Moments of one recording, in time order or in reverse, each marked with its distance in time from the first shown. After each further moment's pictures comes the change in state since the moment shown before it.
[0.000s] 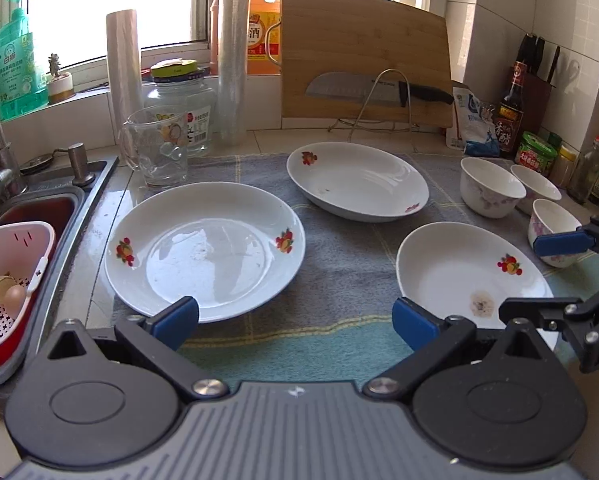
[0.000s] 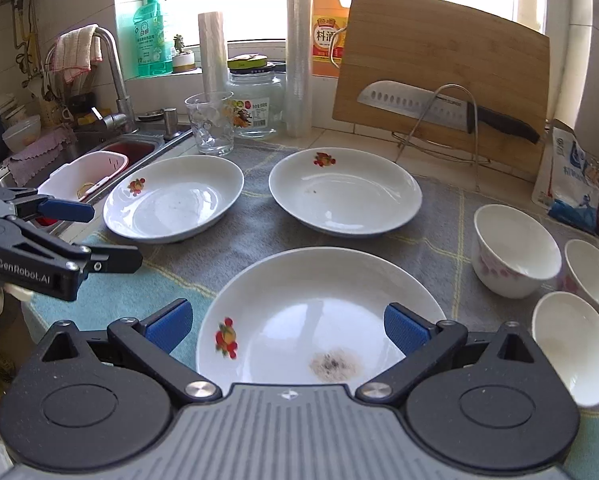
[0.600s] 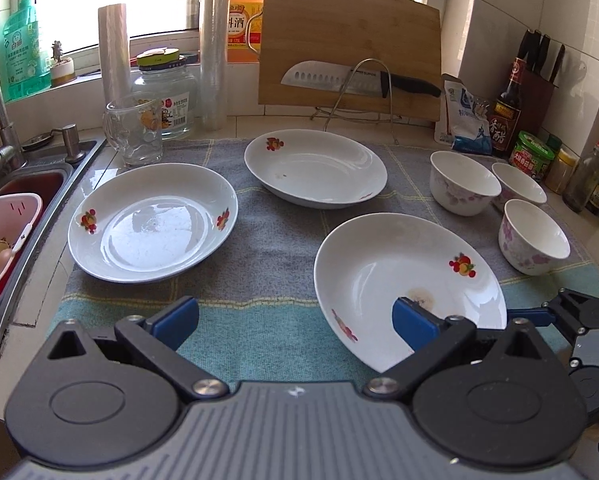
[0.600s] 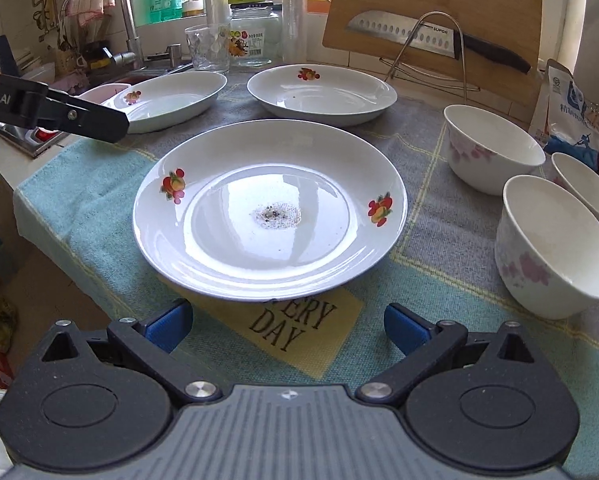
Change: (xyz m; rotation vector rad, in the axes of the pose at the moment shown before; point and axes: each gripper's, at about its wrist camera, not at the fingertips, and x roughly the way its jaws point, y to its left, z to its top) left arm -0.007 -0.068 -0.004 -0.075 0.043 0.056; right arm 0.008 -0.043 -0.070 -0.089 0.089 0.069
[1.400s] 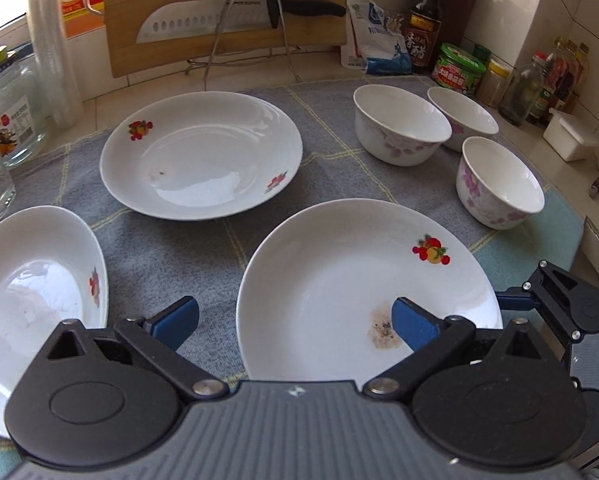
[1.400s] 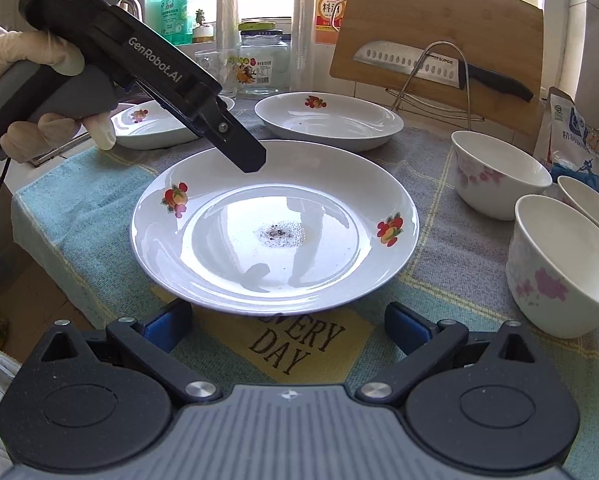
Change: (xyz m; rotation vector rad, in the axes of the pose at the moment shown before) left arm 0.106 -0.024 0.057 0.293 0.242 -0.307; right arm 0.004 0.007 -0.008 0.013 -0.118 -0.034
